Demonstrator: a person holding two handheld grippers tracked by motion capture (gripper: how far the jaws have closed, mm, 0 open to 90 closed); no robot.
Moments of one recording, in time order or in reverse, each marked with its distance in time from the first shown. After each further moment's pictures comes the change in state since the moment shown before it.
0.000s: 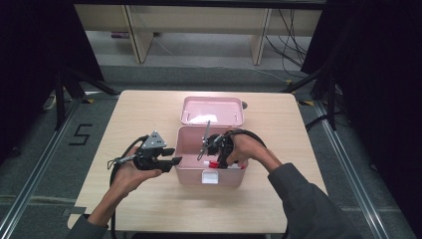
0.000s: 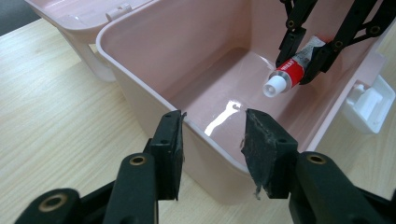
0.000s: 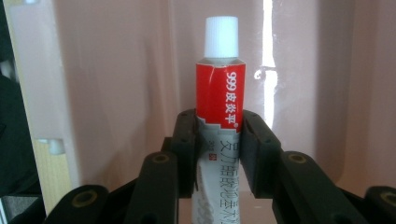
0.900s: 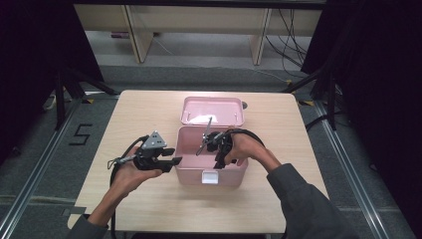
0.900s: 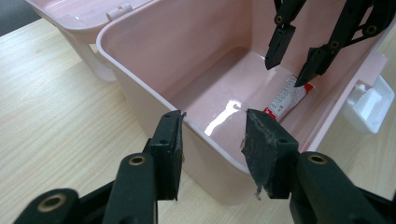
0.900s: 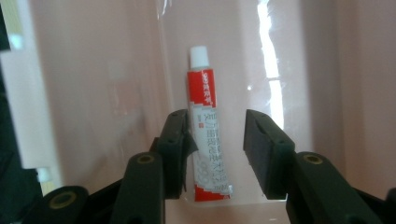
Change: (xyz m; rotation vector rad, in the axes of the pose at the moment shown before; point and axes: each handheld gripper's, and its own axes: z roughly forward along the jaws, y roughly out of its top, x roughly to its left) left arm 0.000 0.000 0.000 0.001 0.000 -0.001; right arm -0.005 0.000 -0.001 -0.070 0.012 0.082
